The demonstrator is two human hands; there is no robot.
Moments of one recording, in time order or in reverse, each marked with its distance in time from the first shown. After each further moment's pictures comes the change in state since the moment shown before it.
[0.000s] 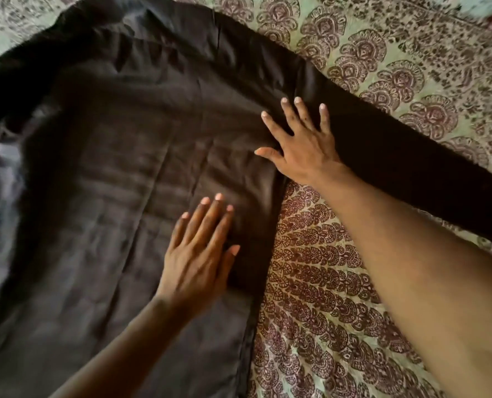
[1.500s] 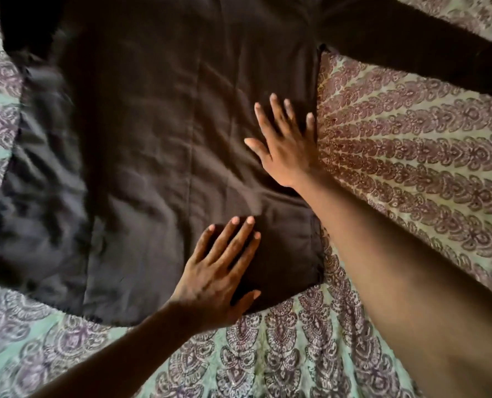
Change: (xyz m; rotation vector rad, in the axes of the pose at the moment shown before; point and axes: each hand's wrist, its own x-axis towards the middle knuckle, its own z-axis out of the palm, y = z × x) left_hand -0.220 -0.084 -0.015 -0.017 -0.221 0.484; right_hand -0.158 -0.208 0.048 0.168 0.041 0.272
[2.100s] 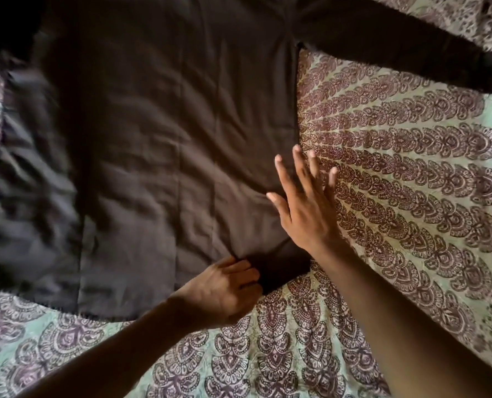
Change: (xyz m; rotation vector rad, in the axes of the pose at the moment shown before) left_hand 0.007 0.018 -0.004 -0.218 0.158 0.473; right_hand -0.137 0.014 0.010 -0.037 0.093 0.117
